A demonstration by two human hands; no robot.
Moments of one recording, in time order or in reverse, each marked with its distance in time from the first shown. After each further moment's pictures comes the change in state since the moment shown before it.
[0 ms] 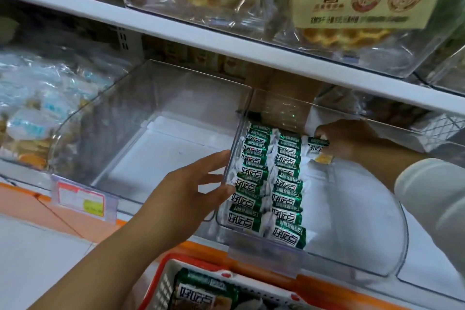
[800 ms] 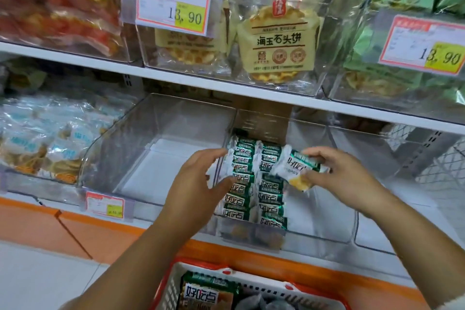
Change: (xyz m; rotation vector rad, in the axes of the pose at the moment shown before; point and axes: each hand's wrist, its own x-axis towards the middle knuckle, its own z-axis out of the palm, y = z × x) left_hand -0.017 0.043 0.011 0.187 0.198 0.060; right_hand -0.176 -0.048 -0.044 1.158 0.233 0.065
